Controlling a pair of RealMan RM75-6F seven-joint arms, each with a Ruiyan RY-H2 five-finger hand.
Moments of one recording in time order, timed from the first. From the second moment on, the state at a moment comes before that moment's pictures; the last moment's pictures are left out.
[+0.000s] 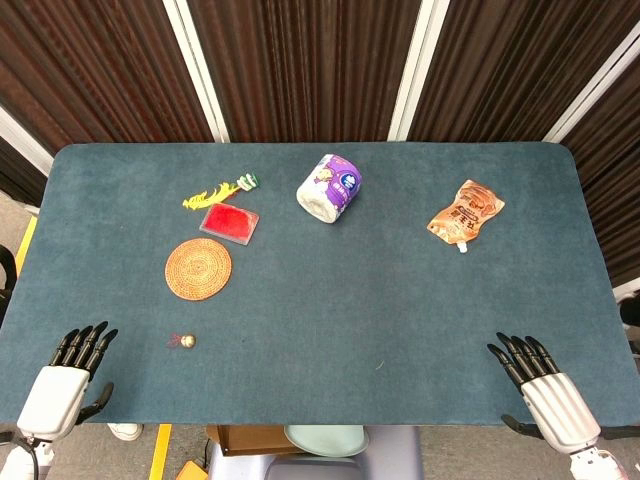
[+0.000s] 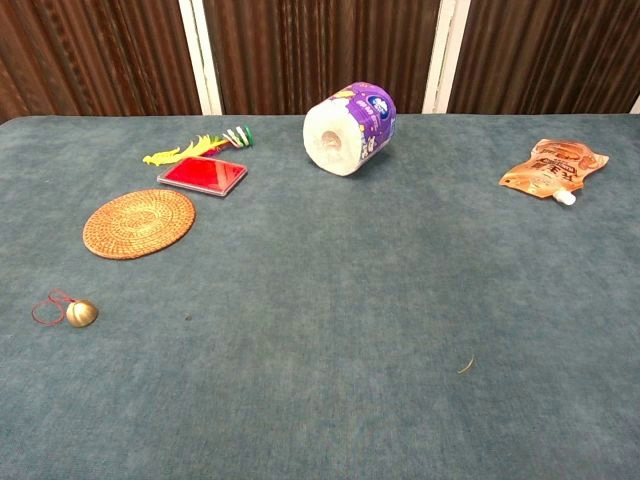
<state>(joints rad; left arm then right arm) -0.08 -1.18 0.12 -1.64 1.65 1.52 0.20 0.03 -1.08 -0.15 -1.65 -1.80 1.47 -0.08</state>
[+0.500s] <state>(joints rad) -0.18 -1.43 0.03 -1.40 1.64 1.40 0.15 0.05 -1.09 -0.15 -1.66 -1.80 1.43 -0.10</state>
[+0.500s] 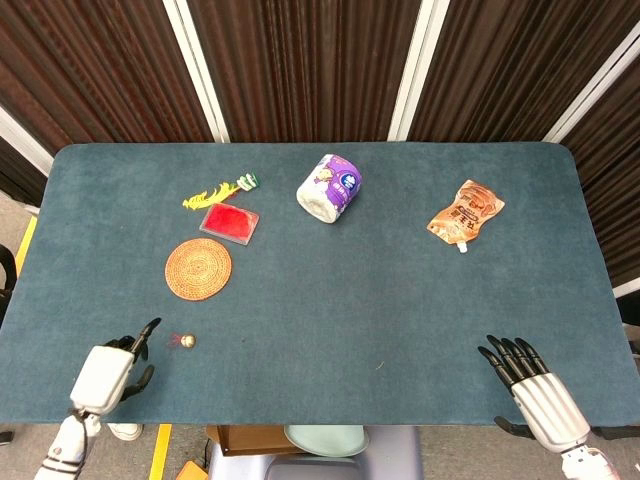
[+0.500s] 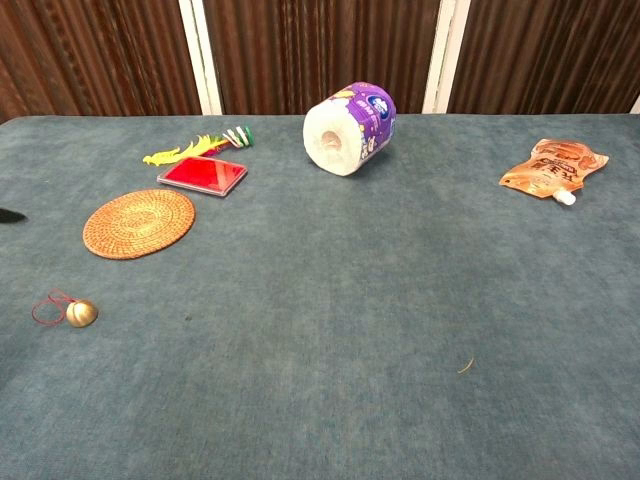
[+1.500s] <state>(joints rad) -0.29 -1.70 -0.03 -1.09 1.56 1.32 0.15 0.05 -1.09 -0.16 -1.66 -1.80 1.43 -0.09</state>
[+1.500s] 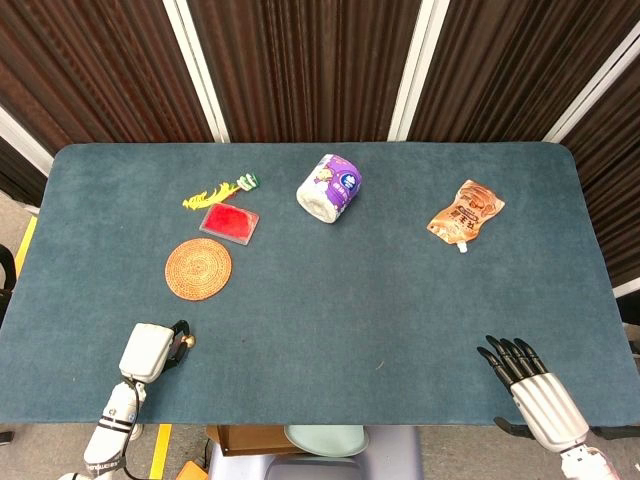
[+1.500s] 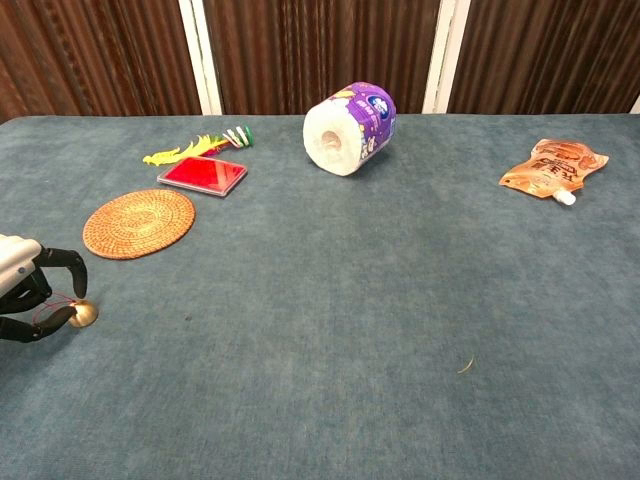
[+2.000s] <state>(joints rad) -0.30 -1.70 -0.03 -1.09 1.54 1.31 0.16 0.05 -1.09 -0.16 -1.66 -1.80 1.43 -0.09</state>
